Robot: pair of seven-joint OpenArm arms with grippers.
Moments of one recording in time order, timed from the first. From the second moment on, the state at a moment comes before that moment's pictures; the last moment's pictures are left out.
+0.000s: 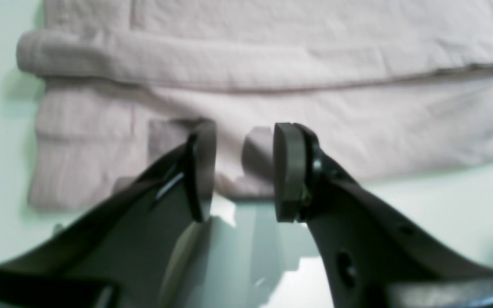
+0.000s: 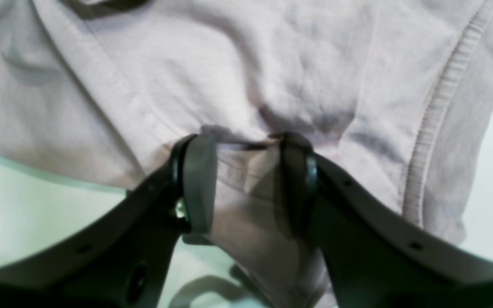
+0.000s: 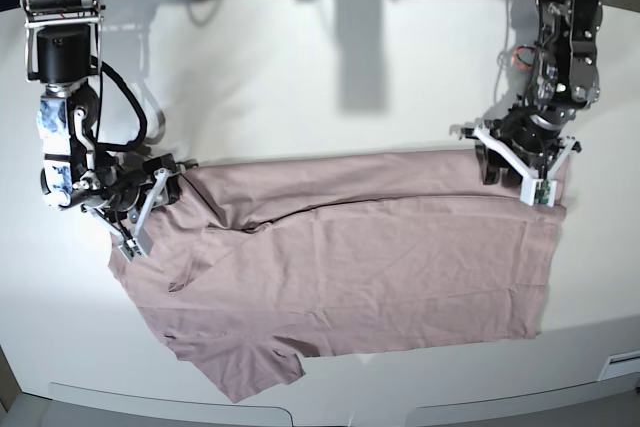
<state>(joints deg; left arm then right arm) 7.2 -13.3 -1.5 86.8 -16.8 -8.9 27.3 15.1 25.2 -0.6 64.0 17.9 34.6 -47.8</state>
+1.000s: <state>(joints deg) -1.5 -15.2 -1.9 59.2 -17.4 -17.2 12.1 14.7 33.0 -0.7 63.1 20.7 32.6 -50.3</state>
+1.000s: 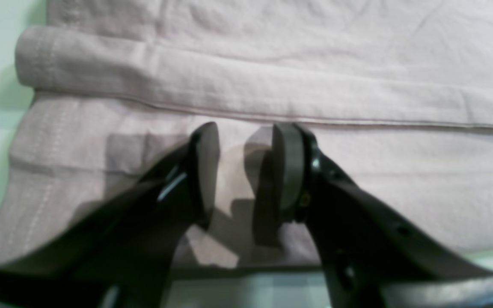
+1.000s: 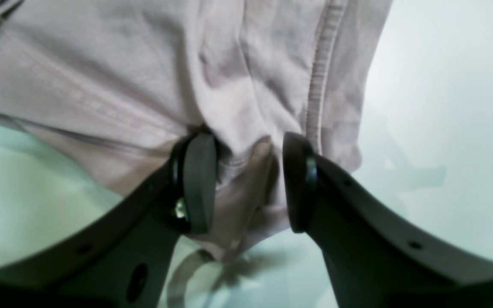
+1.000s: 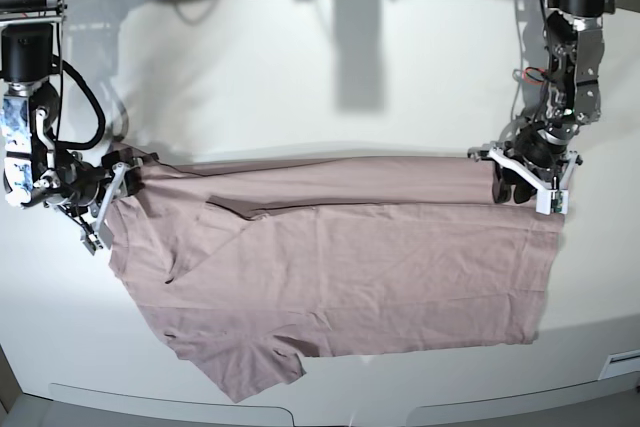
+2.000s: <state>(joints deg) 15.4 -18.2 -6.0 73.2 -17.9 -13.8 13.3 5.4 33.1 14.4 63.2 31.3 35.2 -55.2</state>
